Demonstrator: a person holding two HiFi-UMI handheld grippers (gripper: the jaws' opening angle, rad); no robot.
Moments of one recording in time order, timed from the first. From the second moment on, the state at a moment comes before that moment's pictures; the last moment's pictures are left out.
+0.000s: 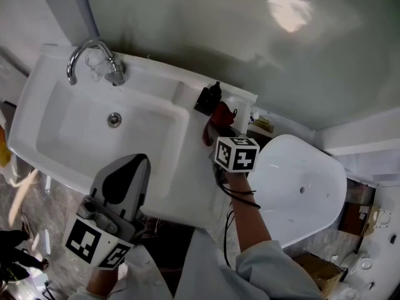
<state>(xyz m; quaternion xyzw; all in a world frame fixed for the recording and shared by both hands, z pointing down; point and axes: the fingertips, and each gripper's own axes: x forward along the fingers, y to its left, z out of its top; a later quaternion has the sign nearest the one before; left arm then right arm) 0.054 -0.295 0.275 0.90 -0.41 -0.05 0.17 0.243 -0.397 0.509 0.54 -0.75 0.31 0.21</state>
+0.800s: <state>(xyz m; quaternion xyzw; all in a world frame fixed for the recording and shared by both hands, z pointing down) 0.114 -0.246 0.247 0.91 -0.37 -0.07 0.14 0.255 -0.269 0.372 0.55 -0.80 0.19 0.12</state>
